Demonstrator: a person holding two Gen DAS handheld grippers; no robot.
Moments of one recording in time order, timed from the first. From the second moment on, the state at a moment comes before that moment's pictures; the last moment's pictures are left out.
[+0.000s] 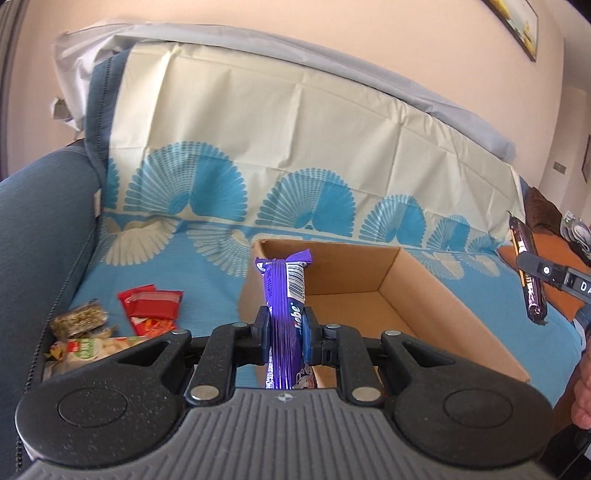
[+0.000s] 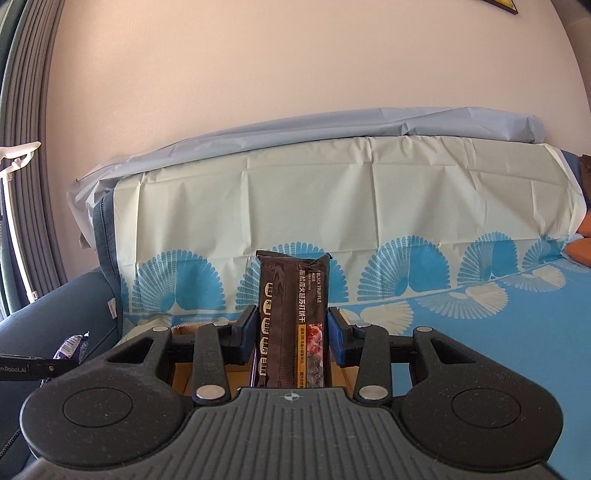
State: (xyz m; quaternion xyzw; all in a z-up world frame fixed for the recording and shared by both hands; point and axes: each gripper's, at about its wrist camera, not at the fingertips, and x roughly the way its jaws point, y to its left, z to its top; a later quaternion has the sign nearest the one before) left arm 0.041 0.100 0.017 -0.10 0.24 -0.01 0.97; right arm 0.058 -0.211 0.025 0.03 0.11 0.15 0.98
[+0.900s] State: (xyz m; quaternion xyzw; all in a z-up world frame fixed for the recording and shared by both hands) left arm 0.083 0.007 0.015 -0.08 0.21 -0.11 0.97; right arm 0.066 -0.189 0.021 -0.01 0.13 0.11 0.98
